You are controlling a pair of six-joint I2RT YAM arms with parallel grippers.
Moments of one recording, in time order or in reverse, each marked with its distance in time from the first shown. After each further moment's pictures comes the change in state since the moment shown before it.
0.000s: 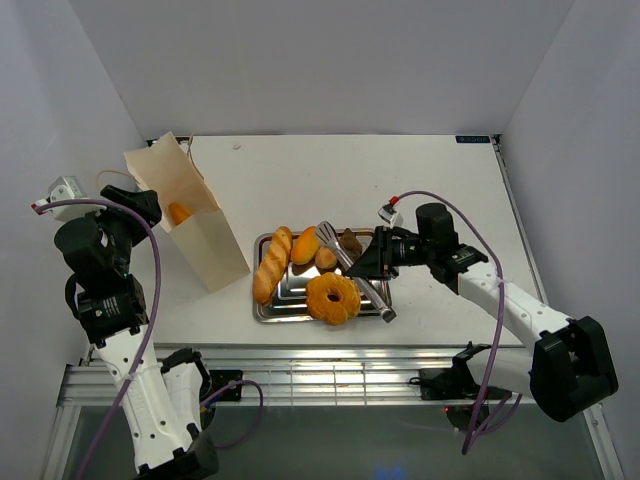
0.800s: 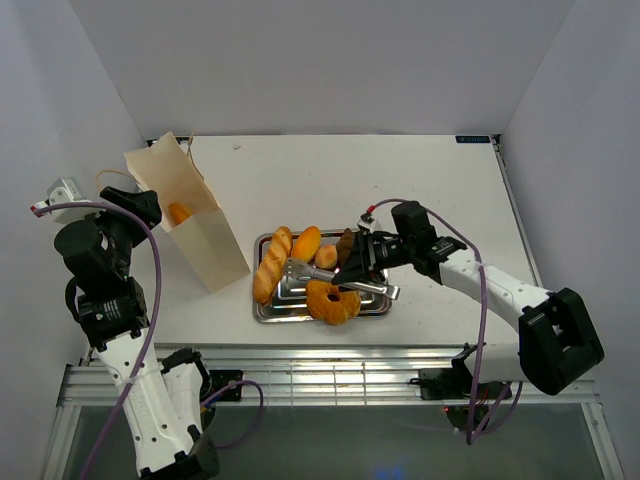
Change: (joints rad) left arm 0.000 -0.014 0.000 0.000 0.003 -0.010; right arm 0.075 0.126 0.061 -0.054 -0.070 0.130
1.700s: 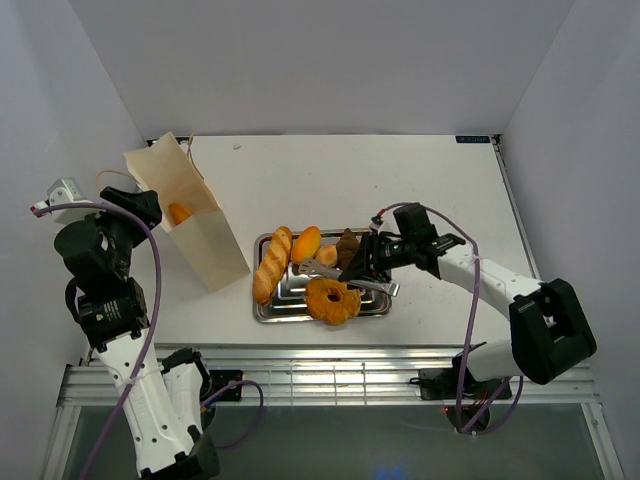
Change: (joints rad) left arm 0.000 -0.003 0.000 0.000 0.004 -0.004; right arm -0.011 0.078 0.005 -0.092 0.124 -0.027
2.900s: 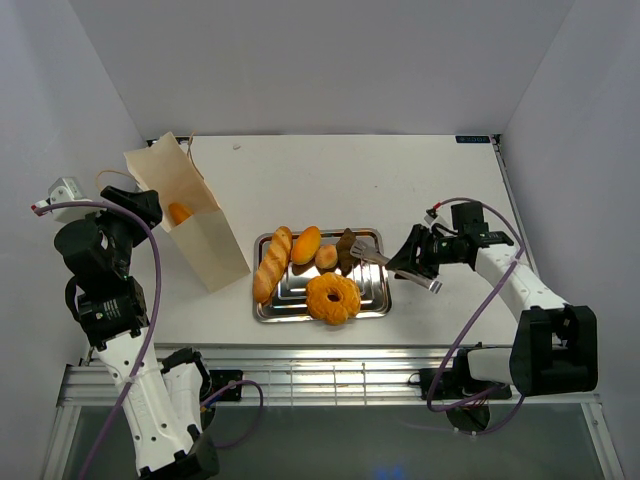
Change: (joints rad) left arm 0.000 0.006 0.000 0.002 0.008 0.002; right arm -0.415 -0.099 0.011 -0.334 0.040 -0.406
